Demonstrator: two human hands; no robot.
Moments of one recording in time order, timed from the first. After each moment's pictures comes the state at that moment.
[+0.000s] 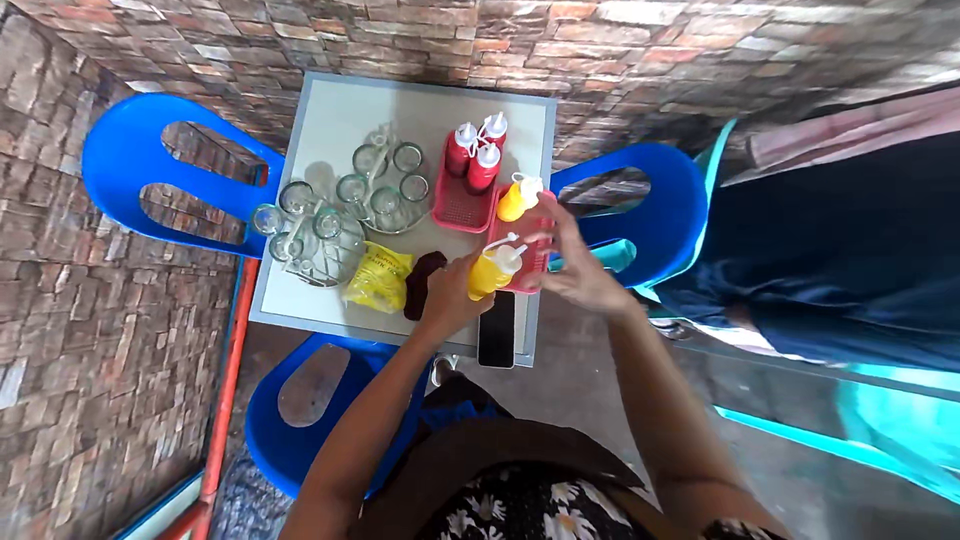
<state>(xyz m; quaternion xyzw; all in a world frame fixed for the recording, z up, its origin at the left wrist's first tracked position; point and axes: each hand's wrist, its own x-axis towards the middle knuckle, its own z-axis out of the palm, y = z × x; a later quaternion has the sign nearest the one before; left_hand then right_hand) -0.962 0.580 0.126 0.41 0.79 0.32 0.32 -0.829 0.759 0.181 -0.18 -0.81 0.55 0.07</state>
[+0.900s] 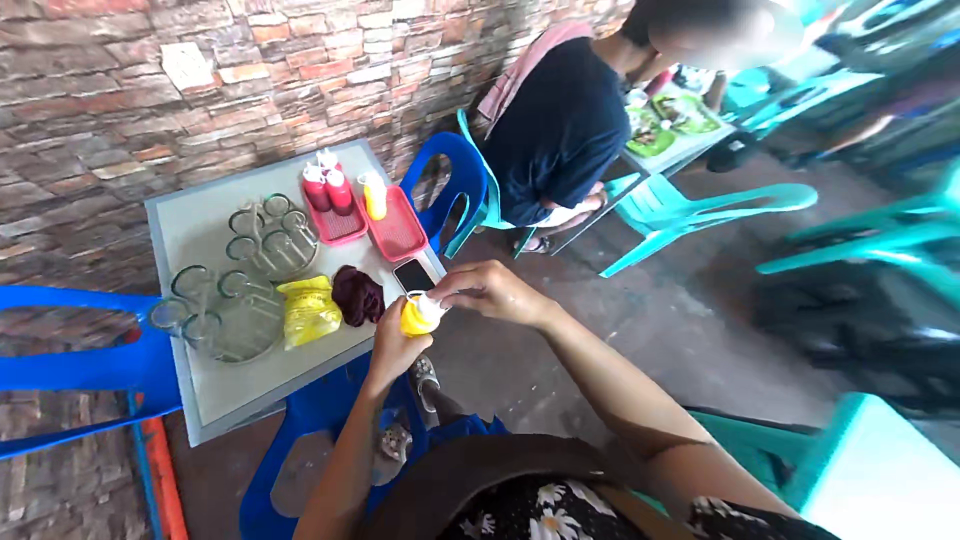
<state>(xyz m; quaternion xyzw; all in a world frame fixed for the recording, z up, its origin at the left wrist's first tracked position) -0.901 0.439 0.155 0.54 0.60 0.44 0.40 -0.709 0.544 0.260 -0.18 -0.89 0.37 0.23</state>
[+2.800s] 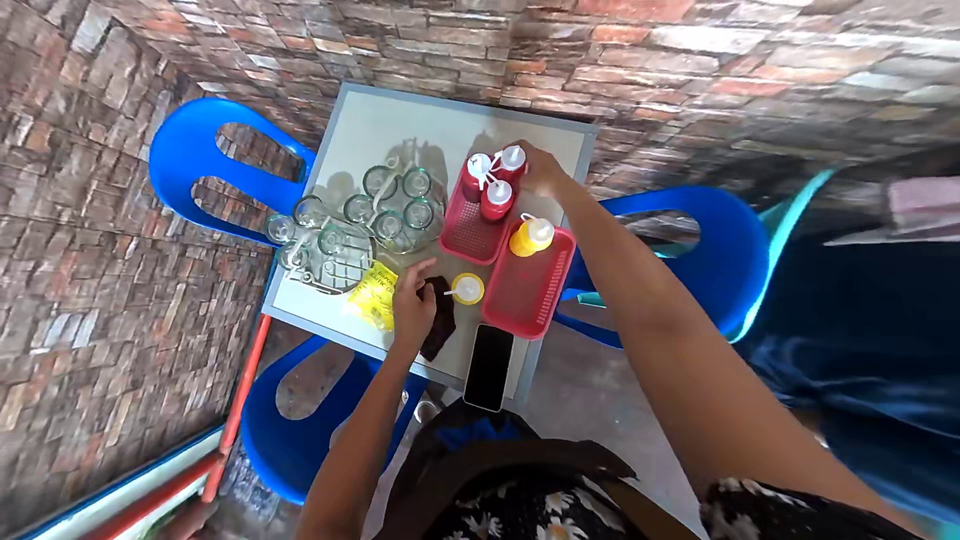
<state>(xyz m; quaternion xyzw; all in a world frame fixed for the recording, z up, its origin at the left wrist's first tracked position) -0.986 0.594 0.094 0.22 0.83 0.49 0.13 -1.022 0.950 0.071 -0.20 -0.87 0.45 -0.05</state>
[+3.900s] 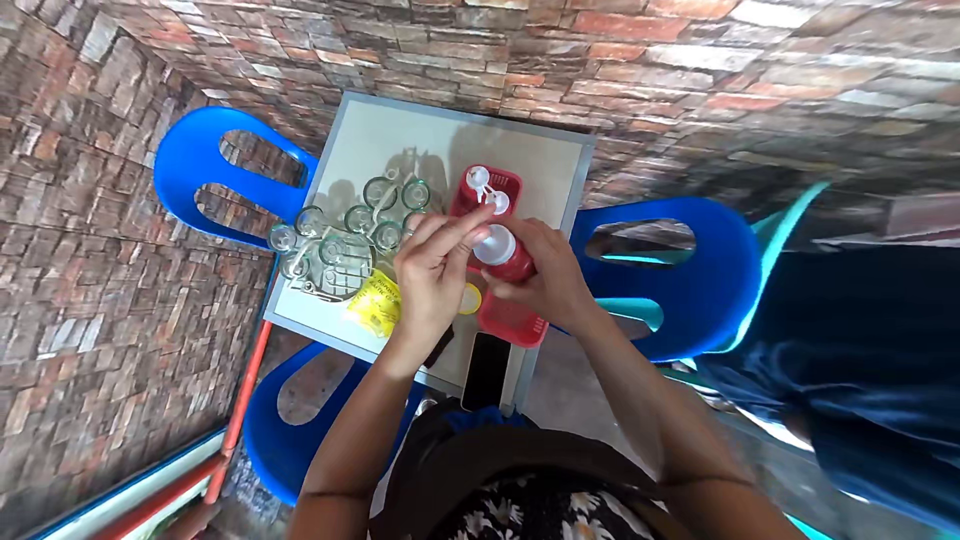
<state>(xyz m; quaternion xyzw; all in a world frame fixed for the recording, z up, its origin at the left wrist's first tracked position) -1.007 0.669 0.241 0.37 0.74 0.56 -0.05 -0.903 0.818 0.190 -0.06 -0.89 0.39 0.22</state>
